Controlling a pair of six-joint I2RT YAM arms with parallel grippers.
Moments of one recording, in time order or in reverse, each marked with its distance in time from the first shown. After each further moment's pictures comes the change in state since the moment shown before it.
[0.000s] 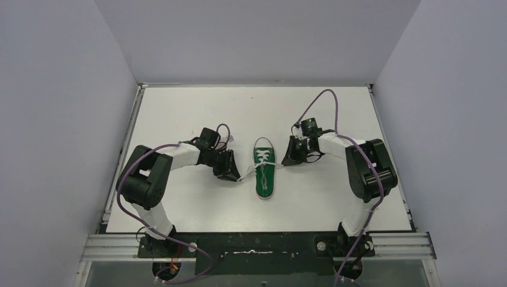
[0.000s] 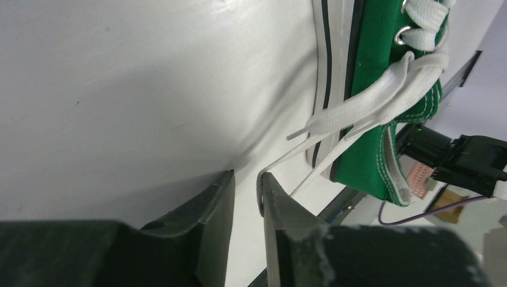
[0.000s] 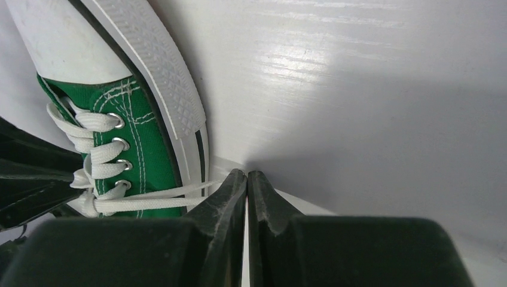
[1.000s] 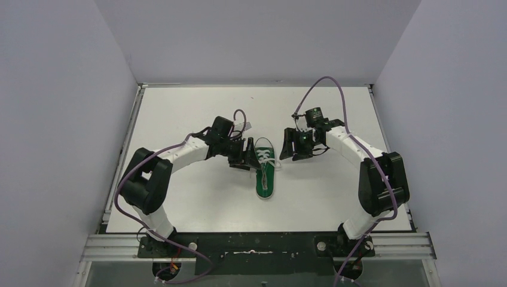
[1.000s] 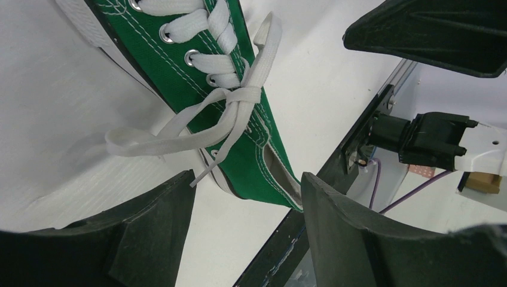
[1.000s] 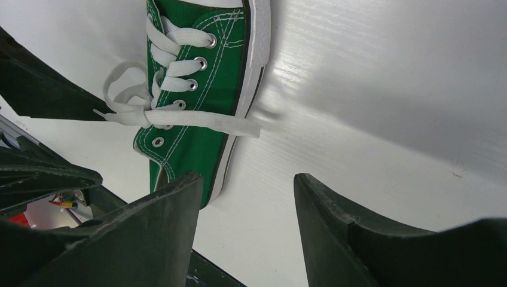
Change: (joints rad) left arm -0.123 -0.056 0.171 0.009 0.024 -0.018; right arm 0.009 -0.162 0.129 -0.299 -0.035 -0.245
